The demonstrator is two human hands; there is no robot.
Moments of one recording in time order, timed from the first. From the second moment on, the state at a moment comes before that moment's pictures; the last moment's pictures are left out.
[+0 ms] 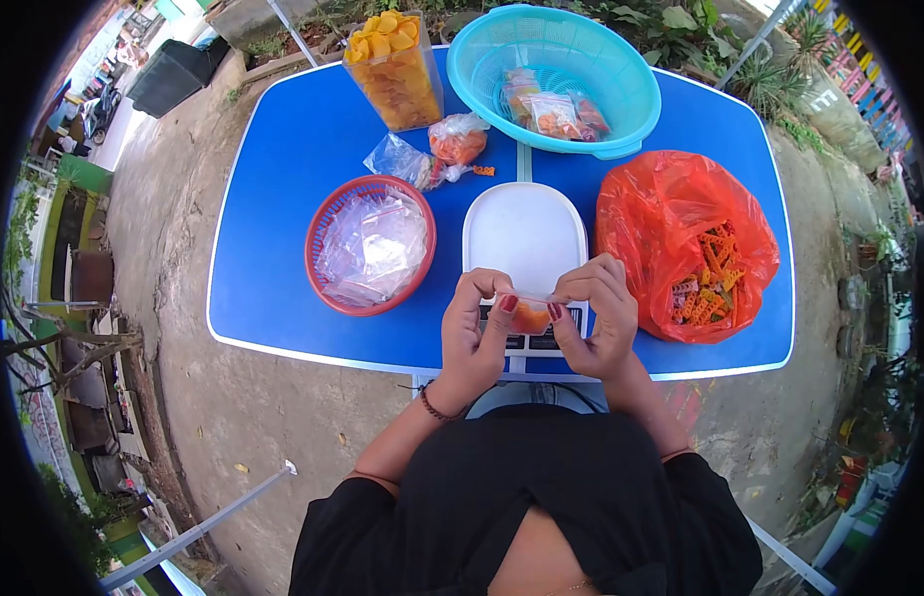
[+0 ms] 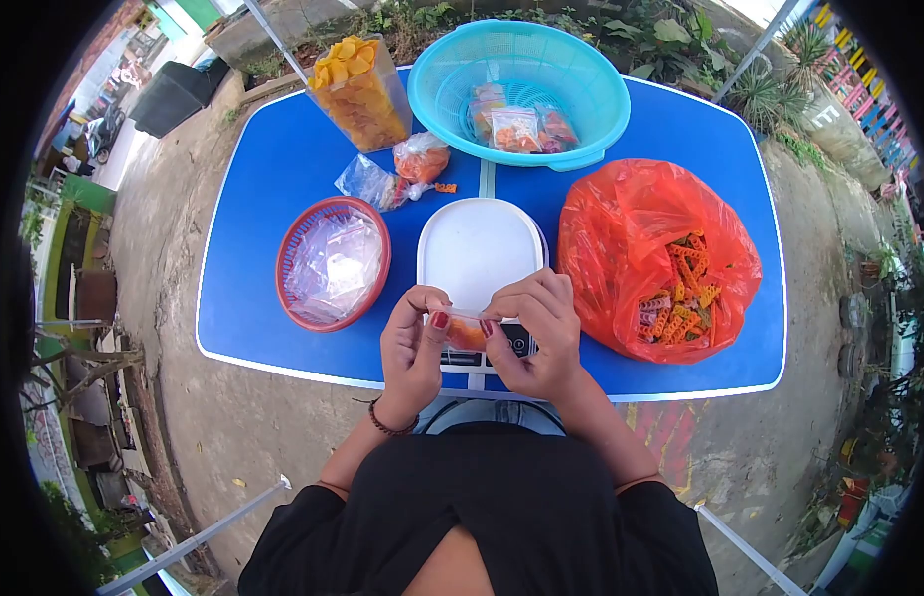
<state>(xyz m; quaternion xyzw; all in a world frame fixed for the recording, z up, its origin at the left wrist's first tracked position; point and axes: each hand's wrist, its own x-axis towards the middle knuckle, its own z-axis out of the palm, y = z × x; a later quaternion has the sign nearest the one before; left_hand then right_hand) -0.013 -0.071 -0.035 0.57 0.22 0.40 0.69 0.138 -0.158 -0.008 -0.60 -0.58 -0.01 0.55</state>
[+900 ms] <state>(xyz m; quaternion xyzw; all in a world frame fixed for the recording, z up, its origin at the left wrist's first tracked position) -0.023 -0.042 -0.006 0.86 0.14 0.41 0.28 0.151 -0.165 0.007 -0.65 -0.64 -0.01 0.42</state>
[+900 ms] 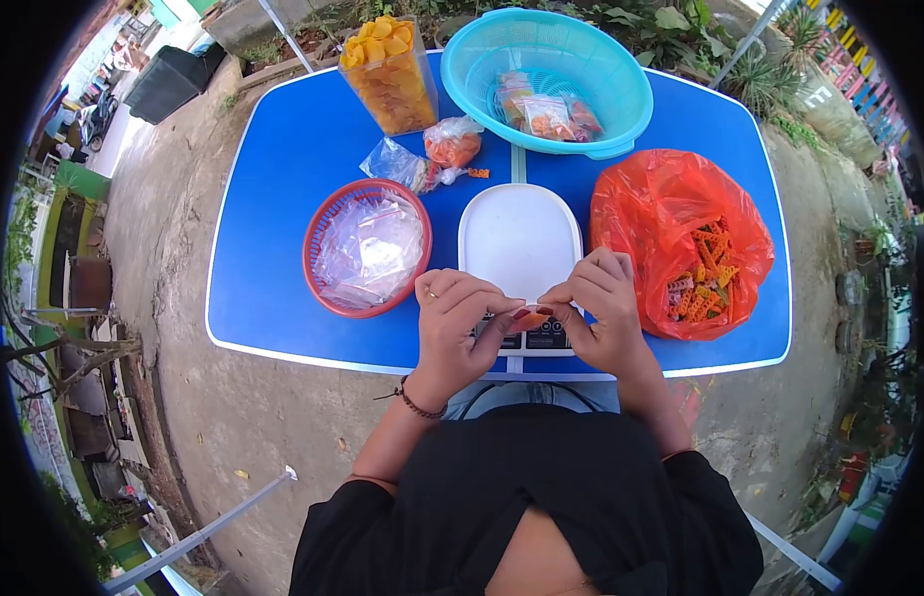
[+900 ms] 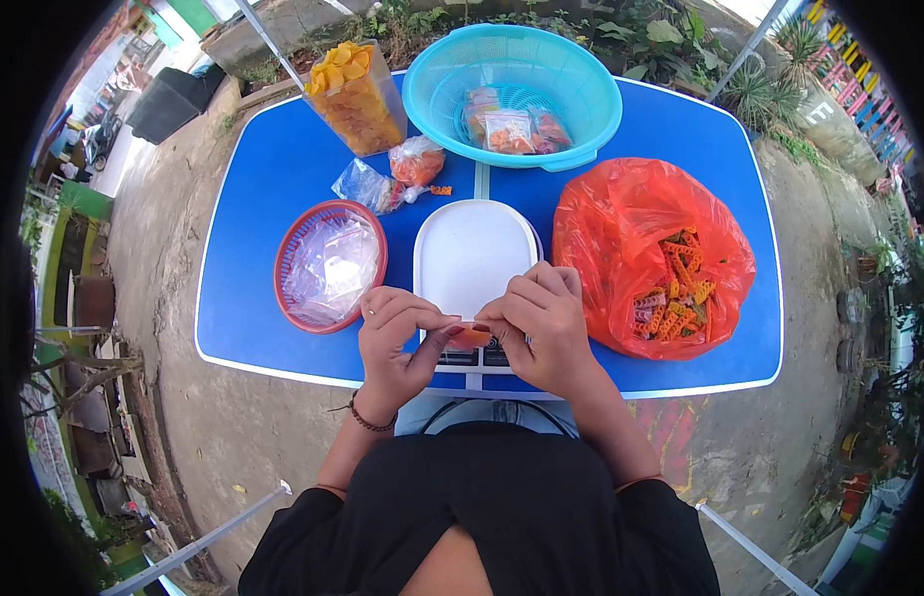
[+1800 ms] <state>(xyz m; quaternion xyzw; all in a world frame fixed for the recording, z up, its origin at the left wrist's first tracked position) -0.003 -0.053 -0.047 0.66 0.18 0.30 0.66 0.155 -0.177 -0.051 -0.61 -0.40 0.23 0.64</state>
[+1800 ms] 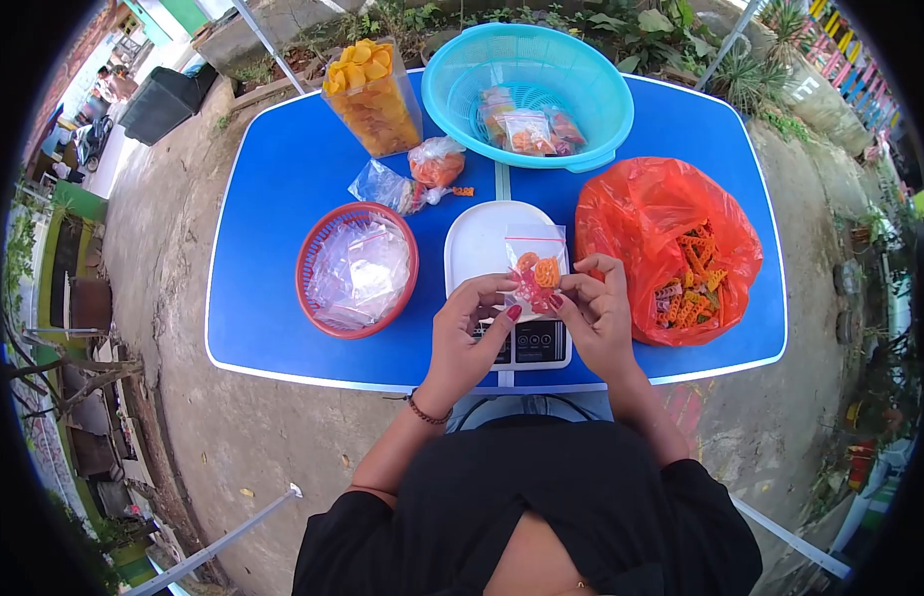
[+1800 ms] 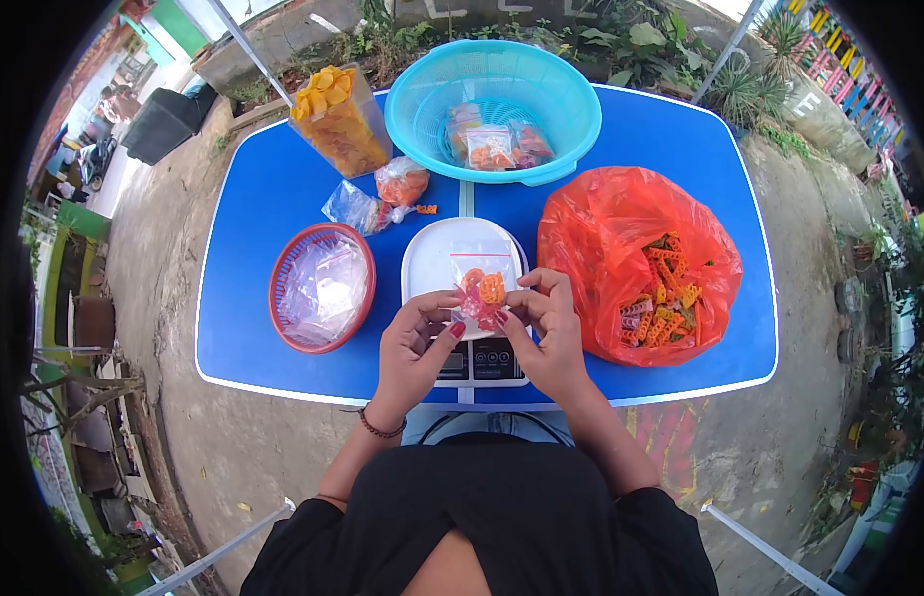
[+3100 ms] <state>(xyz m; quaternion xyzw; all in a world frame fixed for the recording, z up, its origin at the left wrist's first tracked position) 0.135 -0.088 0.002 0.91 -0.06 0.22 0.35 0.207 -0.238 -0.045 -0.85 -0.41 -0.17 0.29</state>
